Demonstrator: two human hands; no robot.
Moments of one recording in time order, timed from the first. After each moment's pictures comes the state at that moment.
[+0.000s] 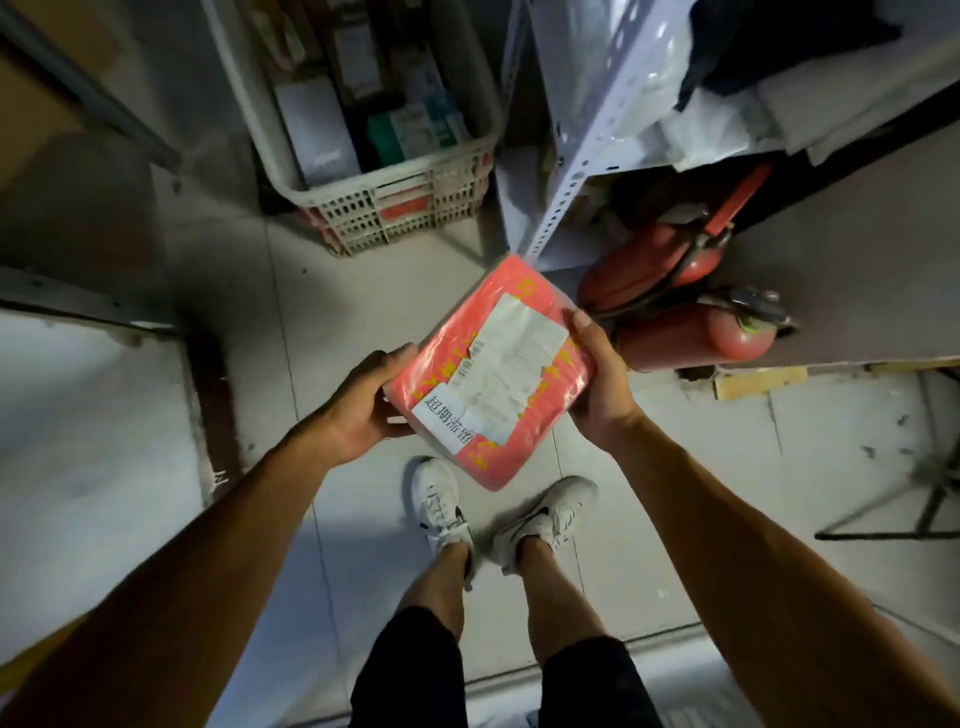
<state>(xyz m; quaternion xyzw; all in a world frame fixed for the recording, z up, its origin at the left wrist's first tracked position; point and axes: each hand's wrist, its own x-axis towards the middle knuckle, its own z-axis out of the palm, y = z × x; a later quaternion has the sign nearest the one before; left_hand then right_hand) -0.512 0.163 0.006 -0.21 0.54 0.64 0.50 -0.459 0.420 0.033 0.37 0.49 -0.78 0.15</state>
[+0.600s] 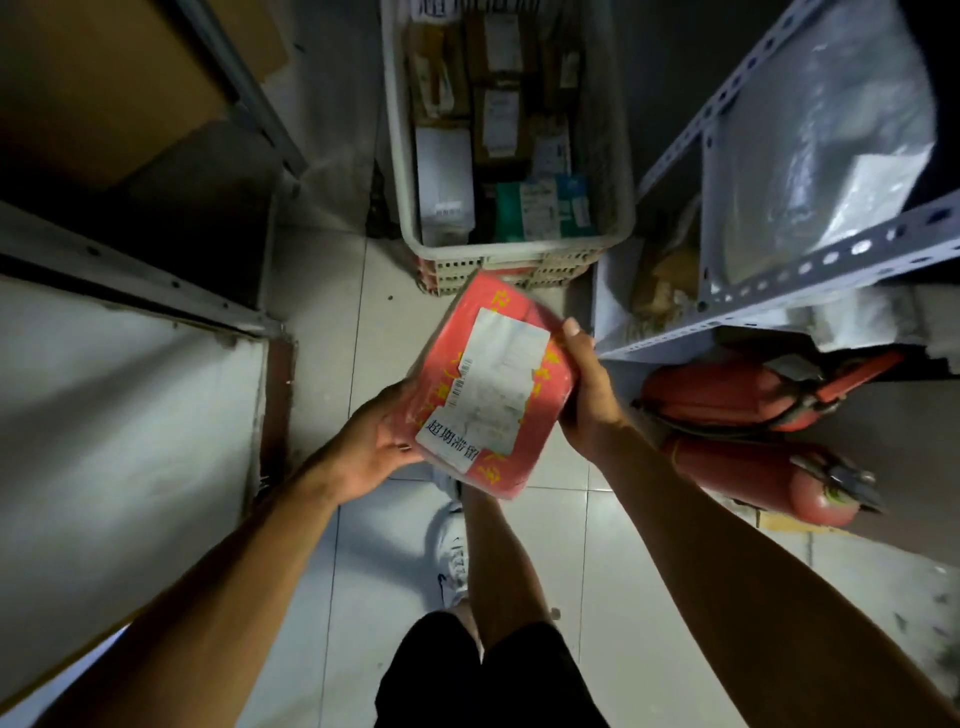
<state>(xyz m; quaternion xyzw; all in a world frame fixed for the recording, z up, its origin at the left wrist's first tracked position) -0.584 0.075 0.005 -0.26 0.48 0.74 0.40 -0.618 0.319 0.009 0.29 0.54 -0.75 0.25</state>
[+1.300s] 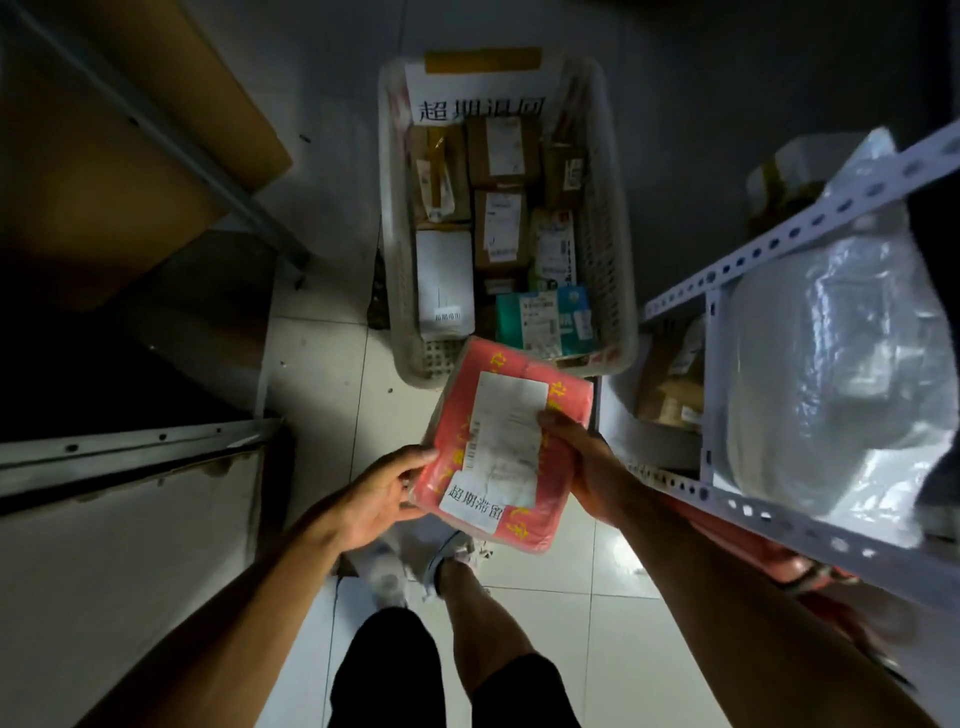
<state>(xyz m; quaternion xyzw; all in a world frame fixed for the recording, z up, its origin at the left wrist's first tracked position) -0.750 0.094 -0.018 -0.25 0.49 0.66 0.50 -0.775 0.365 -0.035 0.30 0.50 -0.73 0.36</state>
